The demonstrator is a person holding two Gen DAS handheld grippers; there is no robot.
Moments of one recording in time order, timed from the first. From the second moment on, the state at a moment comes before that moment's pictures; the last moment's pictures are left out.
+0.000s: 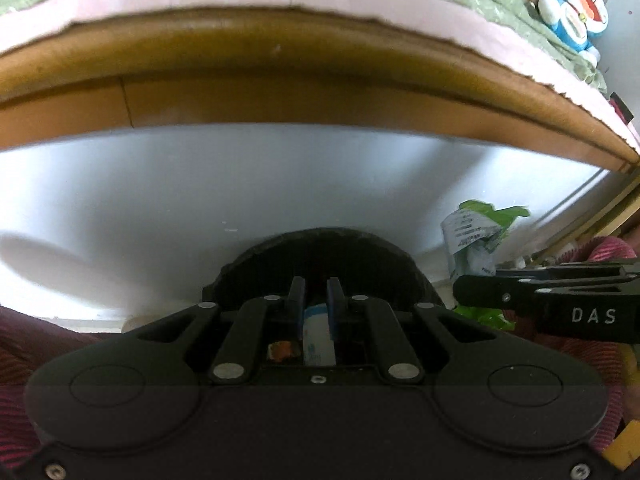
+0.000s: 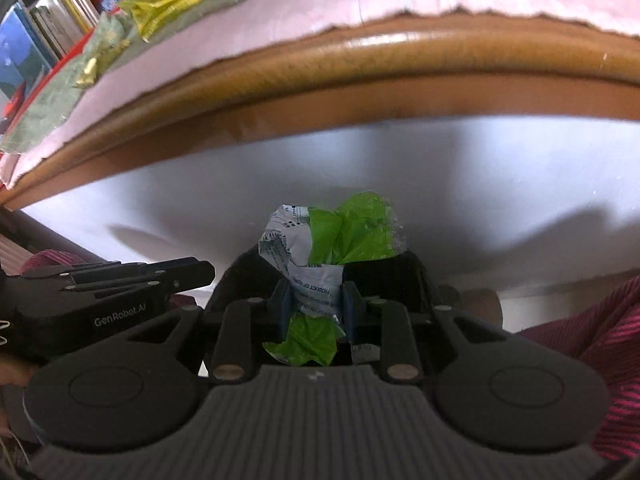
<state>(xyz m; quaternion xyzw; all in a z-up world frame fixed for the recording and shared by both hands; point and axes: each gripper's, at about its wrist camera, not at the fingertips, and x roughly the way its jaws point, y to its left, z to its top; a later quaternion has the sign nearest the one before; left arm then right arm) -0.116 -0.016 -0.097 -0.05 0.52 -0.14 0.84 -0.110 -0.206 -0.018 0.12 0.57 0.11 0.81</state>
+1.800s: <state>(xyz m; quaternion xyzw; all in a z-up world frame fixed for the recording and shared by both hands) -0.059 0.047 0.035 0.01 0.26 0.00 0.97 -0.010 -0.174 0.122 0.04 0.30 0.20 0.93</state>
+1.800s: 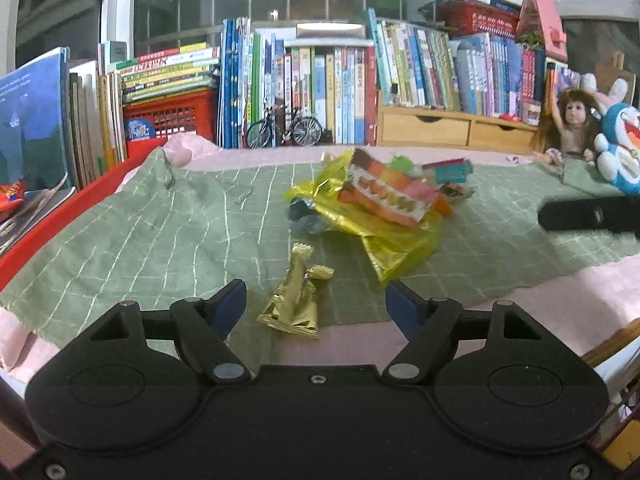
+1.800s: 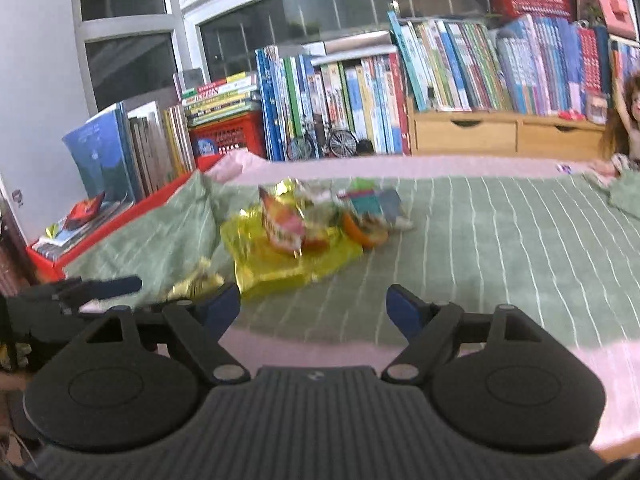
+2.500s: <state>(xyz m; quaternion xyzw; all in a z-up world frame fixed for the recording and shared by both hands) -0.021 0.065 0.006 0.00 0.28 -0.02 0.96 0.074 -0.091 0.105 -0.11 0.26 0.23 0.93</state>
